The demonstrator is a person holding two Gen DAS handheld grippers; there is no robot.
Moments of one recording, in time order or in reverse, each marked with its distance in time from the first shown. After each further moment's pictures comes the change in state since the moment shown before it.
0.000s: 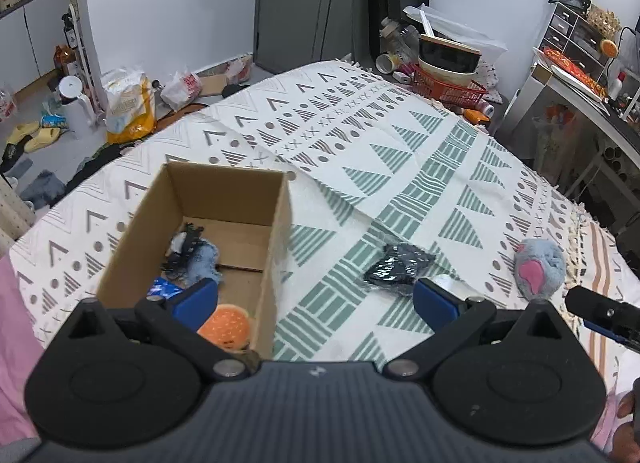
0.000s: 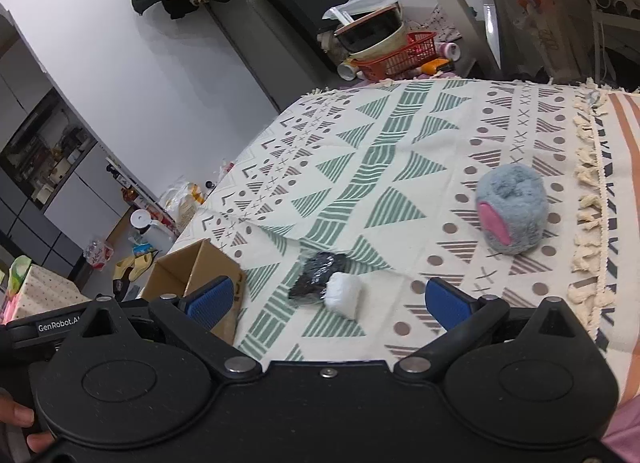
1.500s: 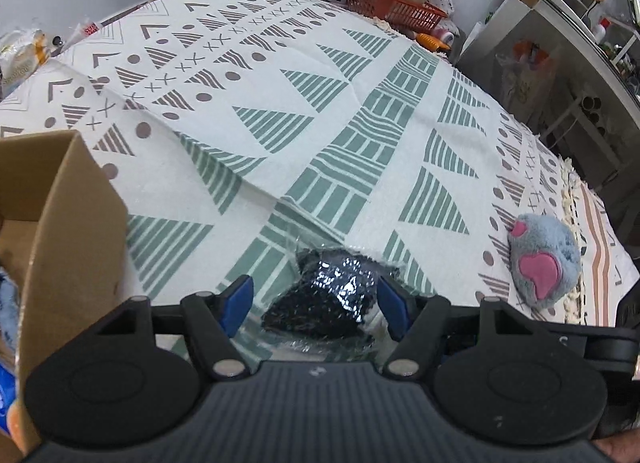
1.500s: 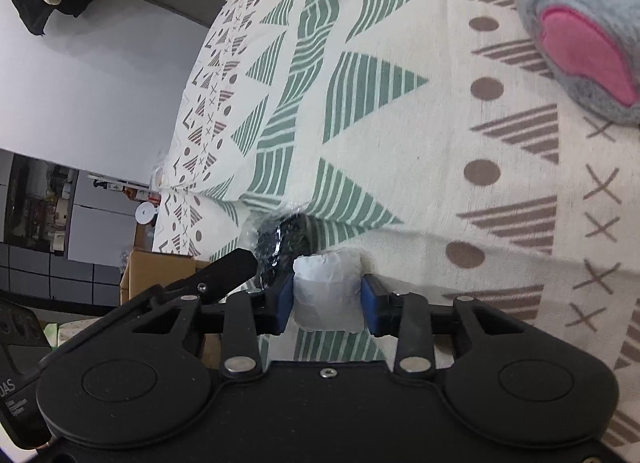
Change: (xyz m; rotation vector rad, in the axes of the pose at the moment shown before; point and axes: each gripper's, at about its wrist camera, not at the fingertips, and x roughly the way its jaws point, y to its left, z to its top) left arm 0.182 -0.053 0.018 0.068 0.173 -0.206; right arm 0.174 -0.062 -0.009 0.394 0.319 0.099
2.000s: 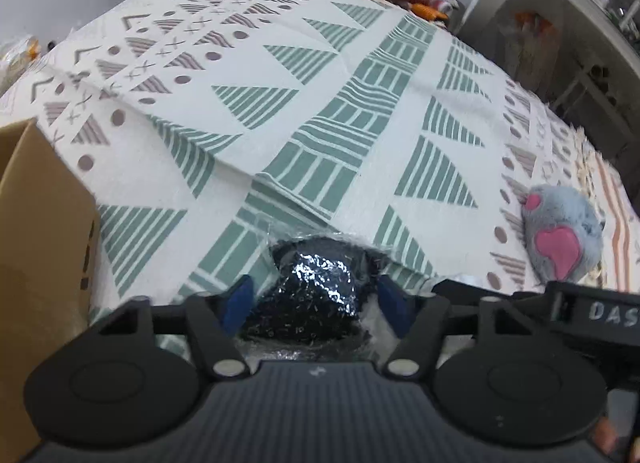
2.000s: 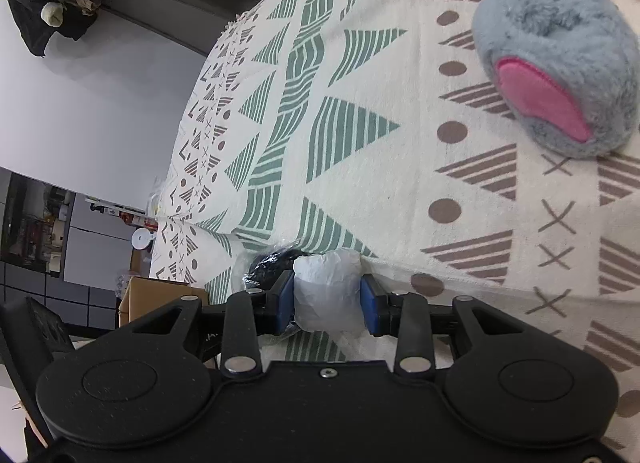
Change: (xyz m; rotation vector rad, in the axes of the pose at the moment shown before) left arm 0.020 -0.020 -0.009 0.036 0.042 0.043; right arm -0.018 -0.008 0.005 -0.001 -0.086 -0.011
